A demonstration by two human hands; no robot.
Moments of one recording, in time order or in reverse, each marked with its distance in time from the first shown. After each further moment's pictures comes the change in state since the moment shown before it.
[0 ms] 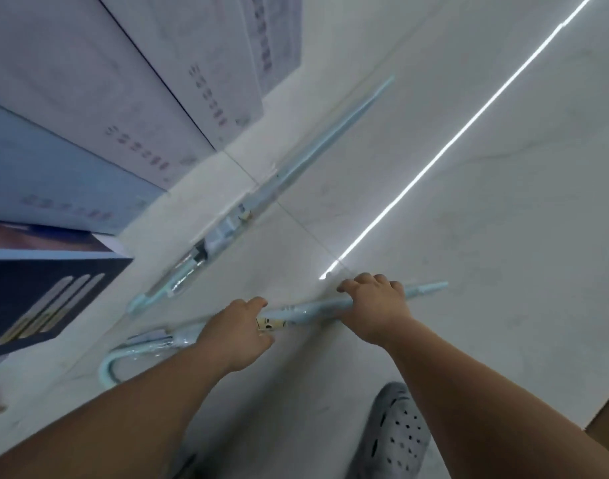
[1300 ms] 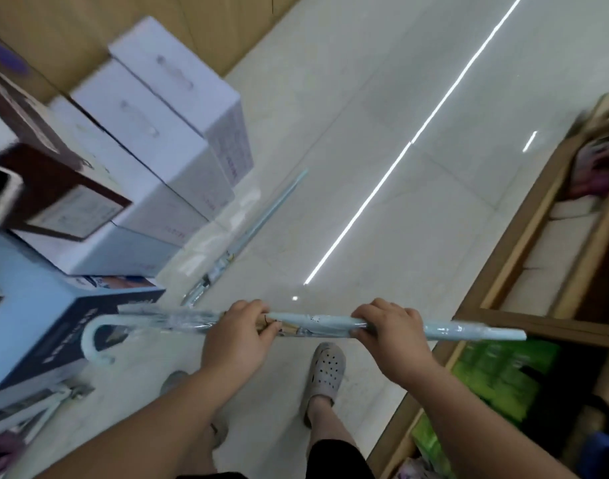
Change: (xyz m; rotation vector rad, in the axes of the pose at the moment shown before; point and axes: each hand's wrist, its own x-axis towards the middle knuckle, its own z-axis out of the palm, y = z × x) left_hand -0.361 0.177 -0.176 -0.188 0.467 0.206; right_hand -0.404 0.026 -0.257 0.261 0.369 0.030
